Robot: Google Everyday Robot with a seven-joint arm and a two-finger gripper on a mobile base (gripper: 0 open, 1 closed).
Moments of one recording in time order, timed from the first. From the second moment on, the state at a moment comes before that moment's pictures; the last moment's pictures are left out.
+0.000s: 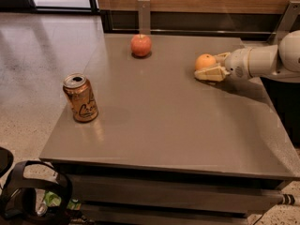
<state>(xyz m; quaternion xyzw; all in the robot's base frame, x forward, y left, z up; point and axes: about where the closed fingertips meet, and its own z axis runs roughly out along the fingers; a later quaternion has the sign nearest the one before) 0.695 -0.203 0.827 -0.41 0.75 0.20 0.47</state>
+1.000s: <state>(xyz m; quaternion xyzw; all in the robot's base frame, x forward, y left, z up) 0.691 -0.188 0.833 -0.42 0.75 0.20 0.47</state>
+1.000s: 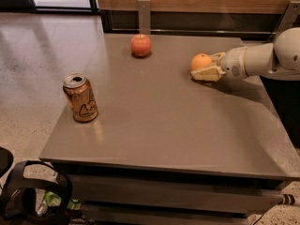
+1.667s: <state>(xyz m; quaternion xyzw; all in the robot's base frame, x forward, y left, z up) 0.631 -0.142 0.864 -0.47 0.71 0.22 0.47</state>
